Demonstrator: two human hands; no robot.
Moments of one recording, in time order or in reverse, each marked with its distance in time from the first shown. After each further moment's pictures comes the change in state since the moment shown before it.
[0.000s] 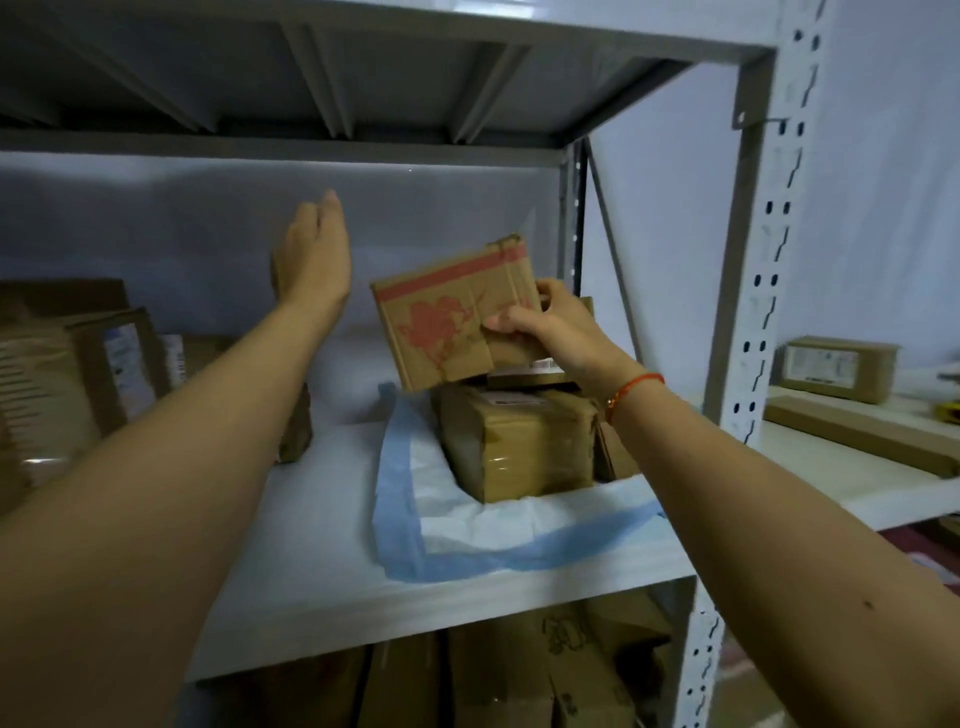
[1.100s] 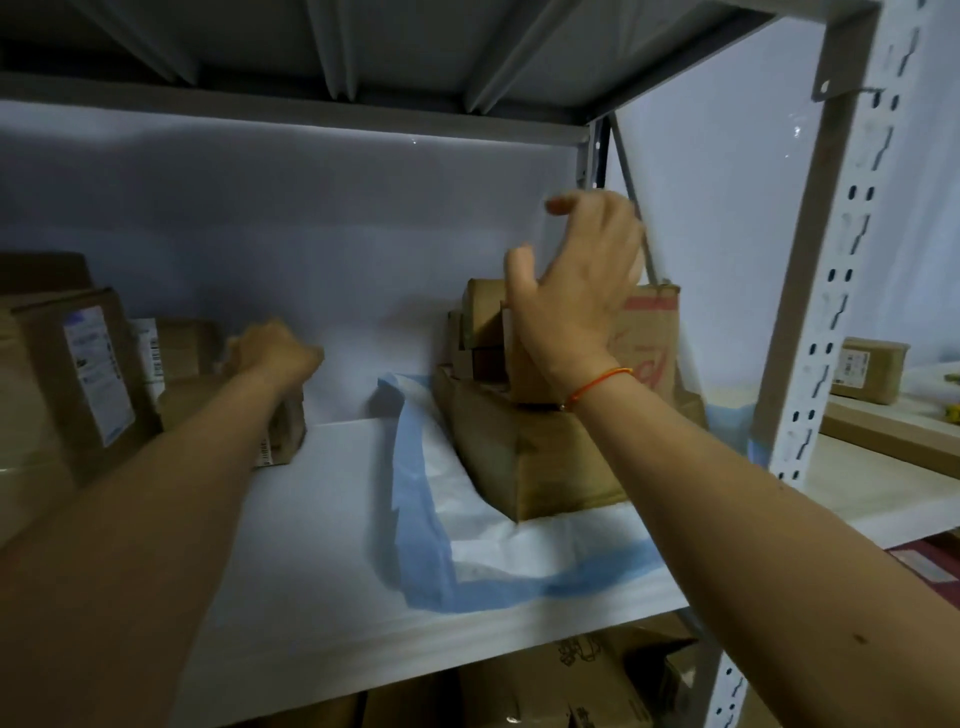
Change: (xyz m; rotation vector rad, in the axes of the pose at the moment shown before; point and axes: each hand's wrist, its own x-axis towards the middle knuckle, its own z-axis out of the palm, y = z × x) left_hand 0.031 -0.152 0.021 0.667 -0.357 -0.192; right_hand 0.017 -0.021 0.053 -0.633 0.893 -0.537
